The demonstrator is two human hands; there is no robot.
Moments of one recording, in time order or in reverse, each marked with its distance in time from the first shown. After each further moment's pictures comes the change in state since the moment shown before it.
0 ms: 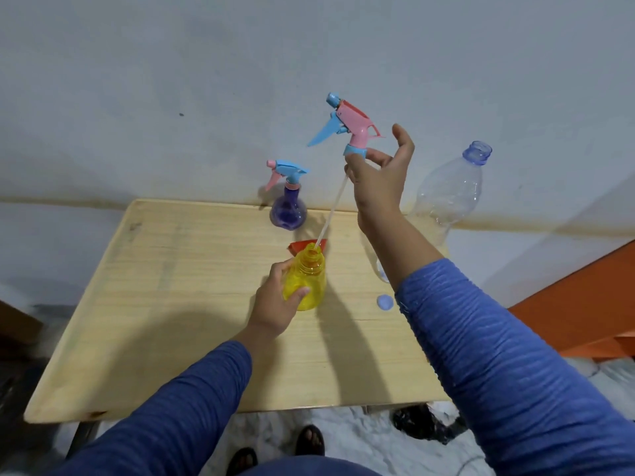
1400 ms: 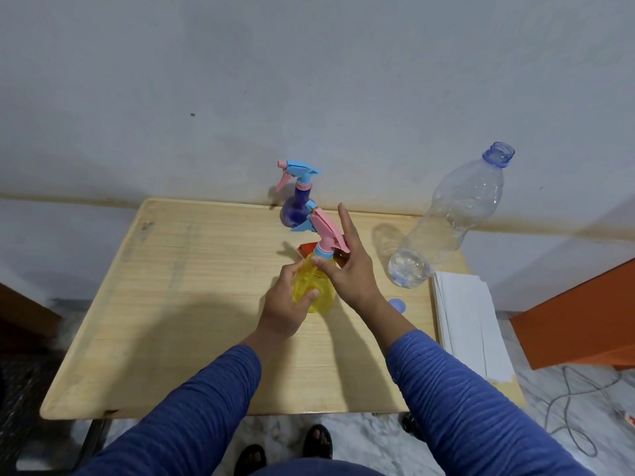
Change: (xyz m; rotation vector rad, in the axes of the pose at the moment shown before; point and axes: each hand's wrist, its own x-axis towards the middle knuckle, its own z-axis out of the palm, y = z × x) left_hand 0.001 0.000 0.003 -0.008 0.007 0.009; right_hand -0.057 0.109 -0.023 -0.265 -0.488 -0.169
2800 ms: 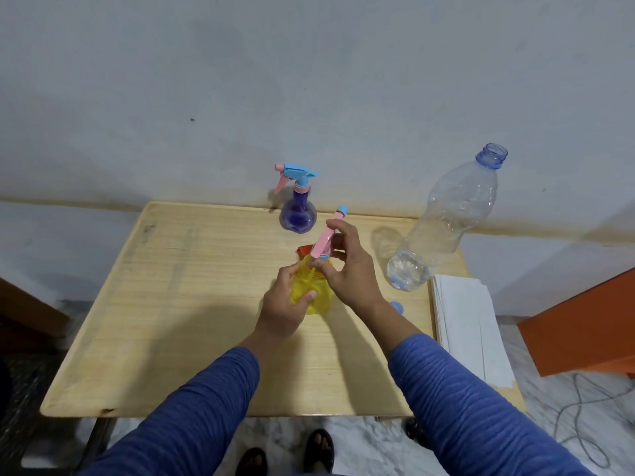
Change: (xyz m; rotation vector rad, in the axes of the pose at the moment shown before) left_hand -0.002 0.004 0.004 0.007 0.020 -0.039; right_hand 0.000 0.002 -0.010 -0.118 -0.017 -0.071
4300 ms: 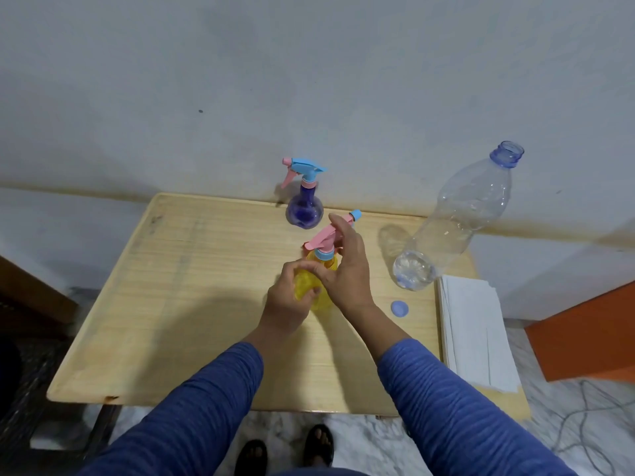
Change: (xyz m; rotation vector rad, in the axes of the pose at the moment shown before) left_hand -0.002 0.009 0.000 0.038 0.040 -0.026; right_hand -0.004 -0.001 0.020 0.002 0.088 0.027
